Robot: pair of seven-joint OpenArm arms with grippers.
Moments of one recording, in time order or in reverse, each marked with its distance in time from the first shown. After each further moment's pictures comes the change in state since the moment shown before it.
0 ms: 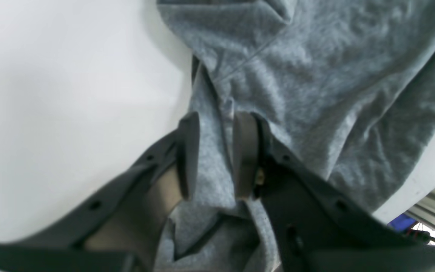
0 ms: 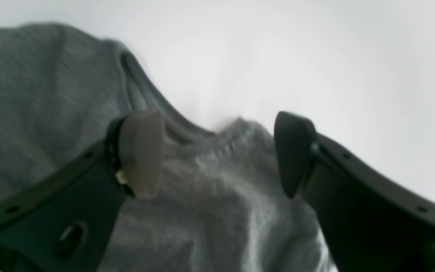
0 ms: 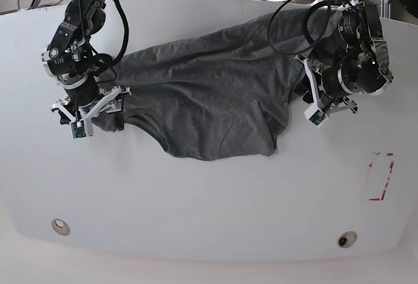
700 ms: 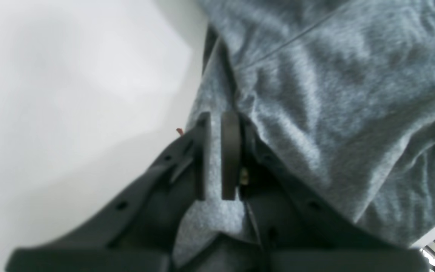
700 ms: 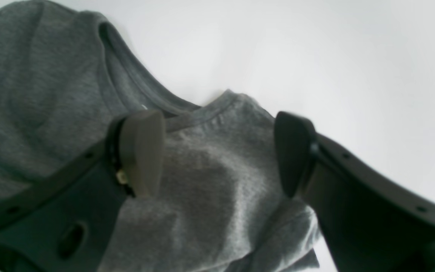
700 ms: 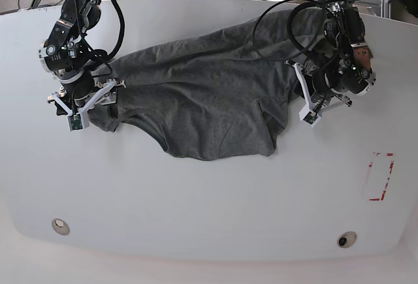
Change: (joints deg) left arm -1.7 7.6 -1.7 -8.4 15.6 0.0 -4.9; right arm -2.1 1.7 0.8 -1.4 -1.1 -0.5 -1.3
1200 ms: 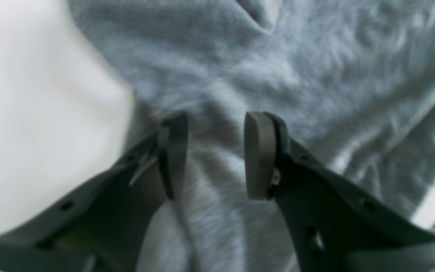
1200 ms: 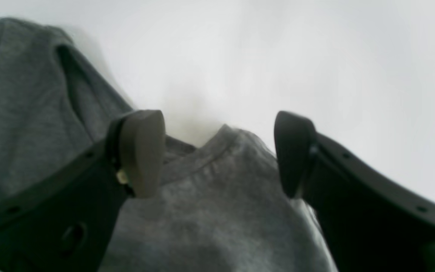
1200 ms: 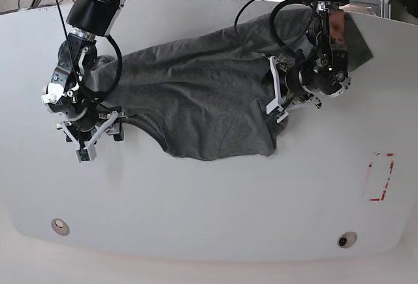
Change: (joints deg) left arm 0.1 2.1 9.4 -1.2 -0.3 -0.2 -0.6; right arm 15.3 3.9 -4.6 -20.8 -1.2 -0.7 -2.6
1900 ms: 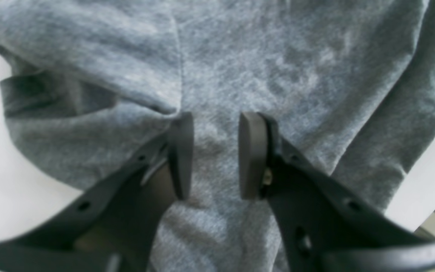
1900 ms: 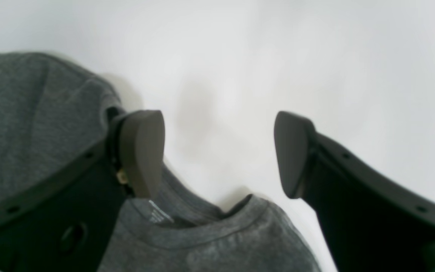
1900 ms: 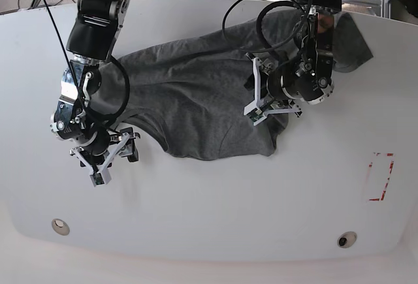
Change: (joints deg) left arm -2.8 0.1 8.3 -0.7 0.8 0.2 -1.0; right arm 8.5 1.2 -6.8 -9.0 0.9 0.1 1.9
